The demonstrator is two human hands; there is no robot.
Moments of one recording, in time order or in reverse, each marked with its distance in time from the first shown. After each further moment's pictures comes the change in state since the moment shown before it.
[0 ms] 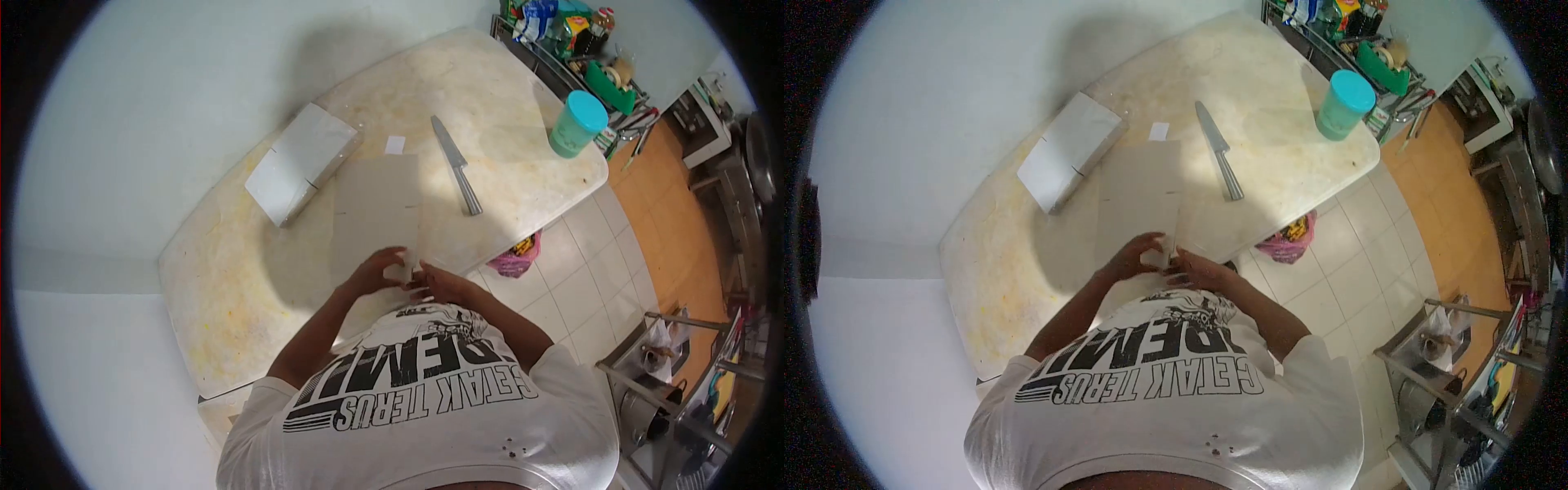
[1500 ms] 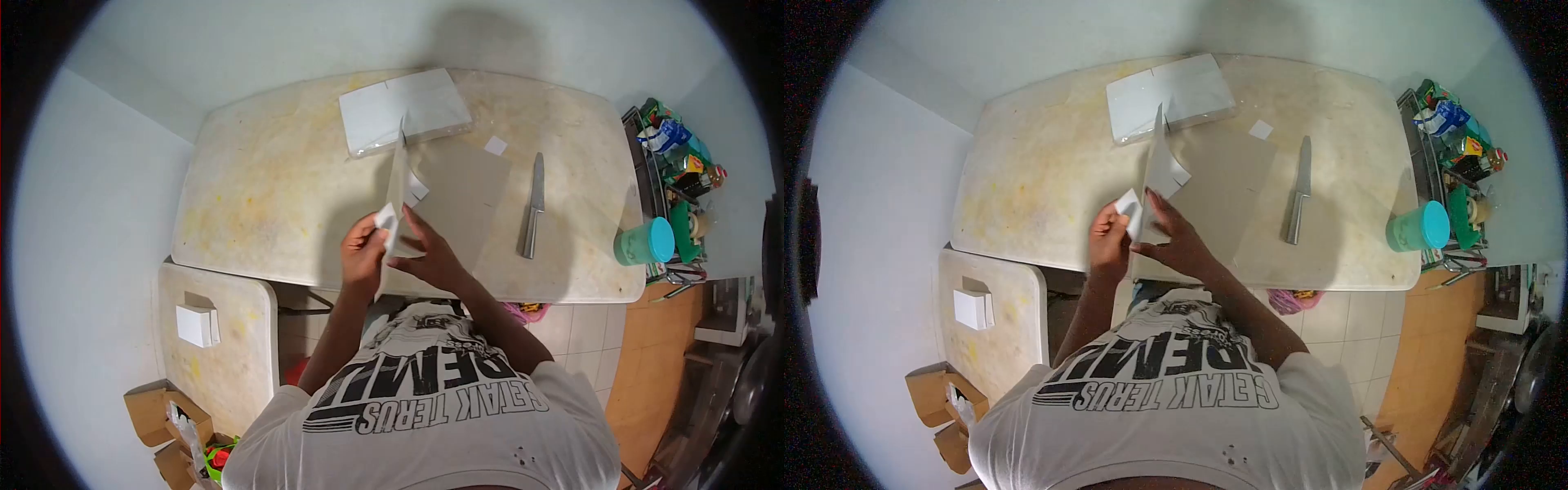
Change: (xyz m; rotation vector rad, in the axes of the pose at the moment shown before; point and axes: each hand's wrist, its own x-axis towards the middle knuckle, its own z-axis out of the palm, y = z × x) left_hand -0.065 0.142 -0.038 -1.106 1.376 -0.128; right_hand 0.015 -0.082 0.158 -1.138 -0.087 -0.808
